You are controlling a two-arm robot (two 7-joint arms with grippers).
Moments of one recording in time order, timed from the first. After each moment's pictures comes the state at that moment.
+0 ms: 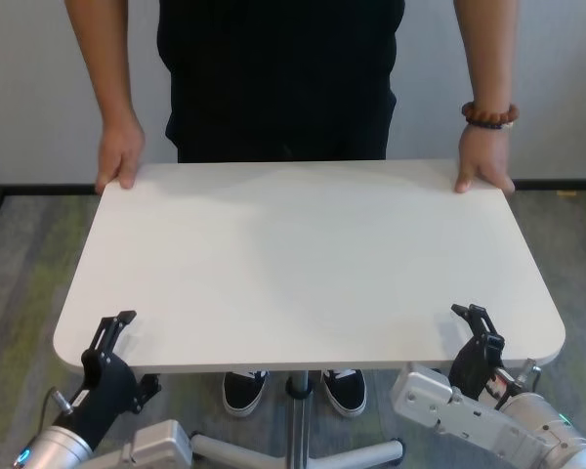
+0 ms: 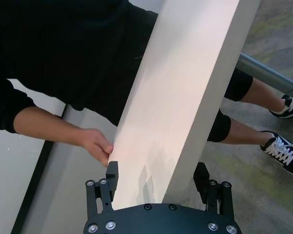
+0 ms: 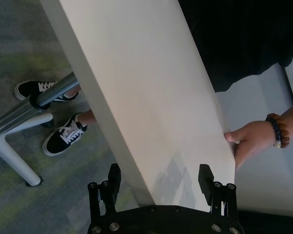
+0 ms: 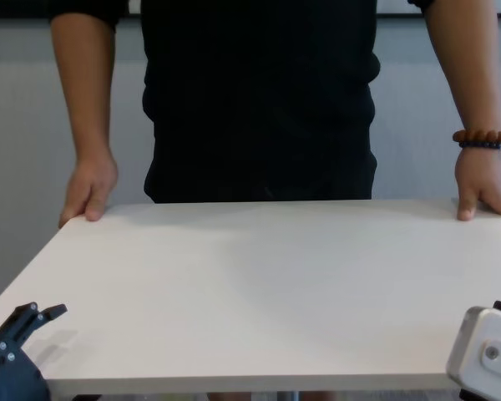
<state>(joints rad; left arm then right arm) 0.08 0.45 0.38 -1.42 0.77 -0.19 0.25 -0.06 0.51 -0.46 -1.68 -0.60 0.29 0.08</state>
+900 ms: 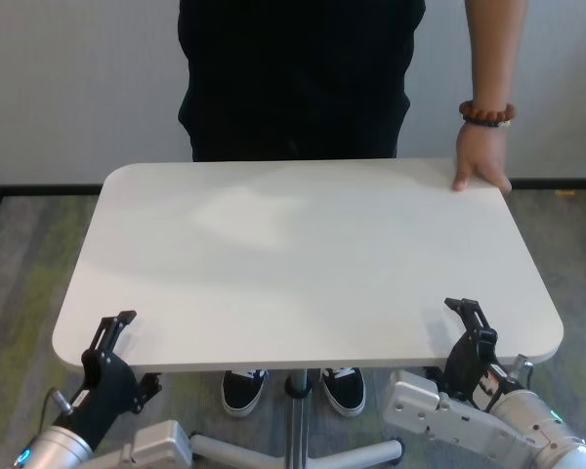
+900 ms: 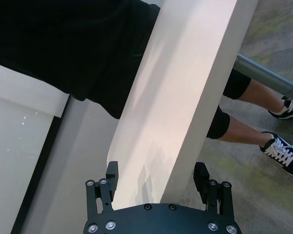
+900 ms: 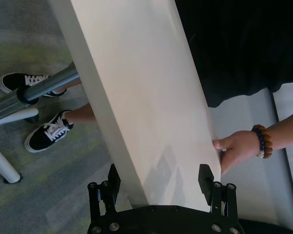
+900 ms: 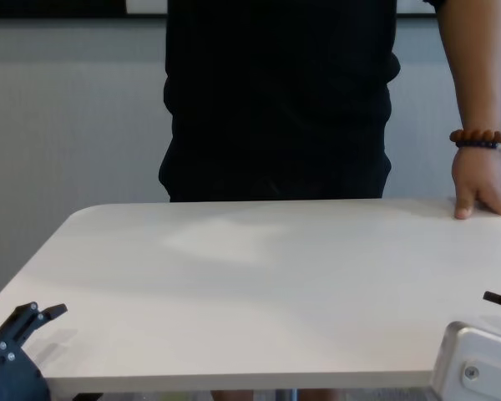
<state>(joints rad) 0.08 0.45 0.38 -1.42 0.77 -0.19 0.25 -0.05 0.50 -0.47 -1.66 -0.71 0.28 0.07</state>
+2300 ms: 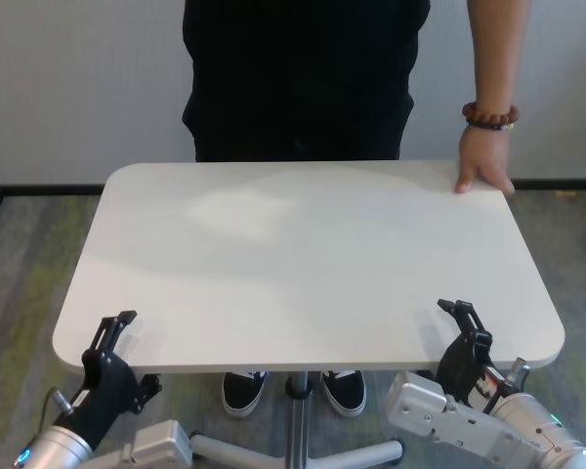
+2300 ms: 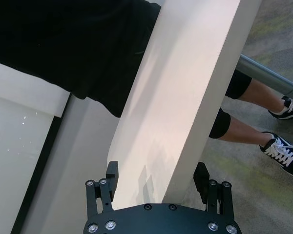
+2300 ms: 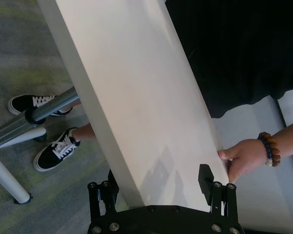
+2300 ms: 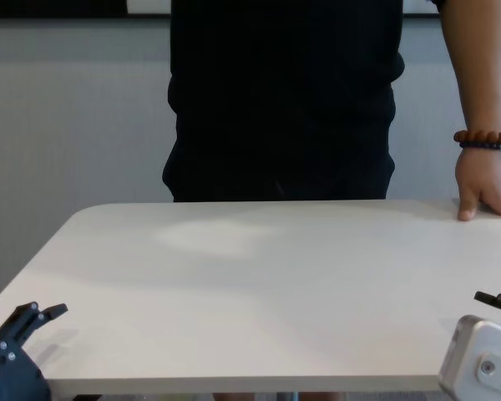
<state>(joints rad) 0.08 0.45 0.38 -1.42 0.77 -0.19 0.25 -0.07 0.48 -0.43 -1.65 -0.67 0.18 0.06</state>
